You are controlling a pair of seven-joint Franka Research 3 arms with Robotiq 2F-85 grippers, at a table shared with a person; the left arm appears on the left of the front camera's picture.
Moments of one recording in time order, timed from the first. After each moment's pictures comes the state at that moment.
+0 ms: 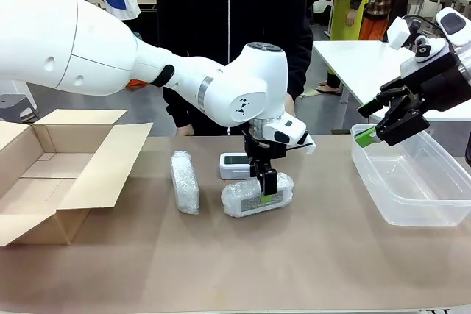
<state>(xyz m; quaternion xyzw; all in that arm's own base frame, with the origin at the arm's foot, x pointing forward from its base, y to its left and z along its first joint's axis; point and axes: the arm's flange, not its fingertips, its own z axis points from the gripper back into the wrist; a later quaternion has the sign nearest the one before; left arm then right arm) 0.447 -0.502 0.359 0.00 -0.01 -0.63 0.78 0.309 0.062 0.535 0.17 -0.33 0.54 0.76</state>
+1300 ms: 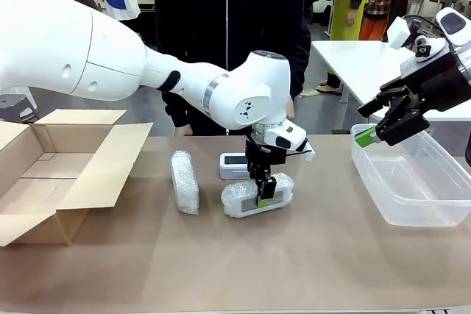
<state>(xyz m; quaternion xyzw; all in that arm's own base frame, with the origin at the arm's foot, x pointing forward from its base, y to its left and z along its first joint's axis) 0.452 -0.505 0.343 0.00 0.02 -0.62 0.78 0.309 0.062 0.535 0.17 -0.33 0.54 0.76</state>
